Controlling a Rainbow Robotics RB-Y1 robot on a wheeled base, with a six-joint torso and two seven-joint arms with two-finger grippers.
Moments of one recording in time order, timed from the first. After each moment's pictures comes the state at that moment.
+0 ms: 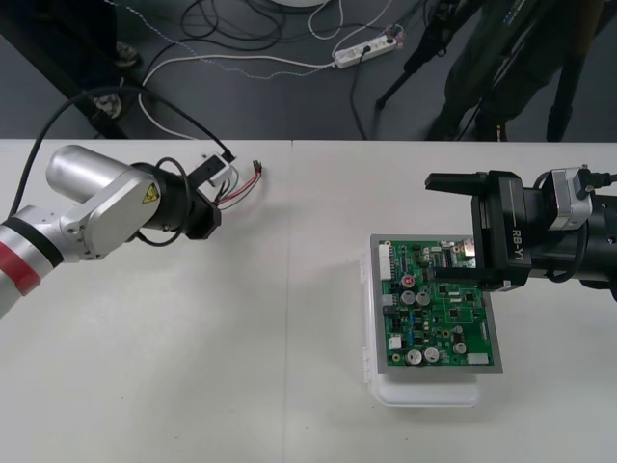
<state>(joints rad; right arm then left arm) -0.24 -0.44 -0.18 -1.65 1.10 -1.57 0.03 -0.71 0.67 -0.62 -1.24 -2.25 -0.88 1.21</state>
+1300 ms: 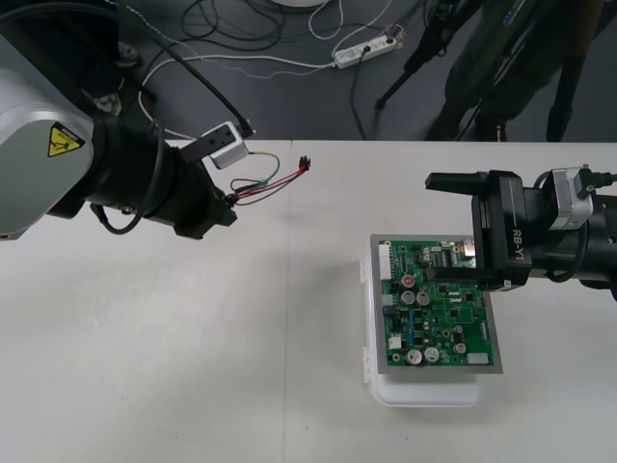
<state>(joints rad) -0.24 -0.44 -0.18 -1.65 1.10 -1.57 0.03 -0.63 0.84 -0.42 -1.86 -1.97 -1.29 1.21</state>
